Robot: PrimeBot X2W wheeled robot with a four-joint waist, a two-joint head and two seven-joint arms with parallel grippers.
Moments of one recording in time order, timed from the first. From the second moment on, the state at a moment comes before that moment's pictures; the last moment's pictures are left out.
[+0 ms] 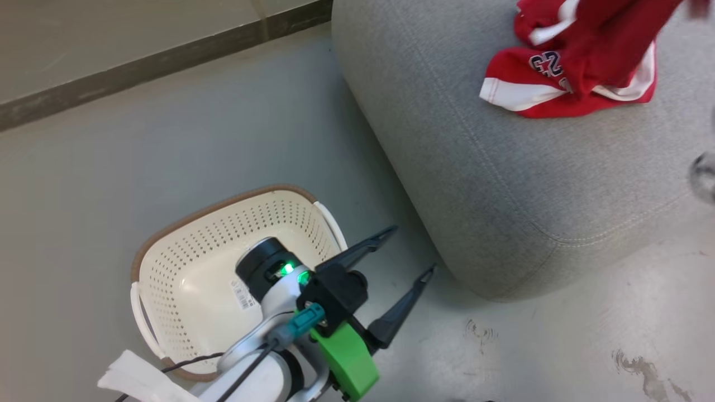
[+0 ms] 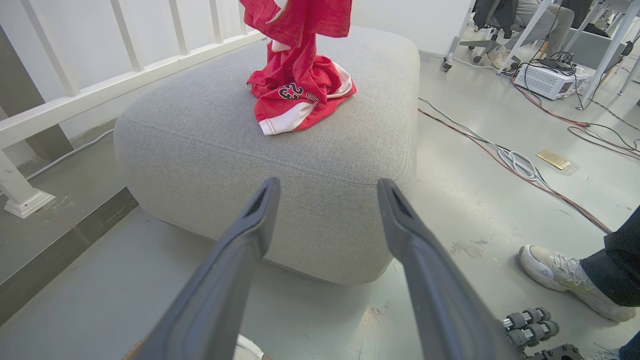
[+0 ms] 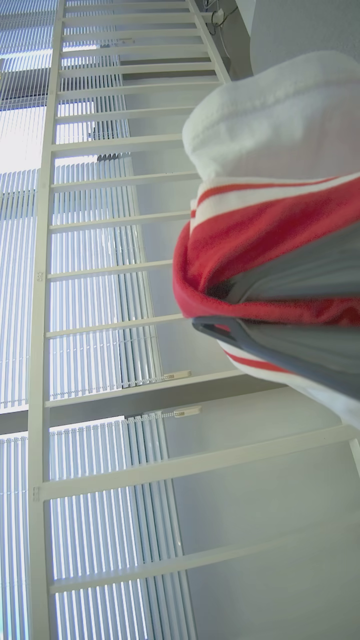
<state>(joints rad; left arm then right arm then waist) -0.33 0.20 -0.81 -0.18 -0.34 -0.12 0.08 -0.81 -0.31 0.04 0.26 0.49 -0.03 -0.21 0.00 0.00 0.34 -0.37</state>
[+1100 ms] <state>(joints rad) -0.47 0.20 -0.87 -0.17 -0.33 -0.12 0.09 -0.89 -0.37 -0.05 0.78 0.52 -0.06 -0.18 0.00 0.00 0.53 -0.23</state>
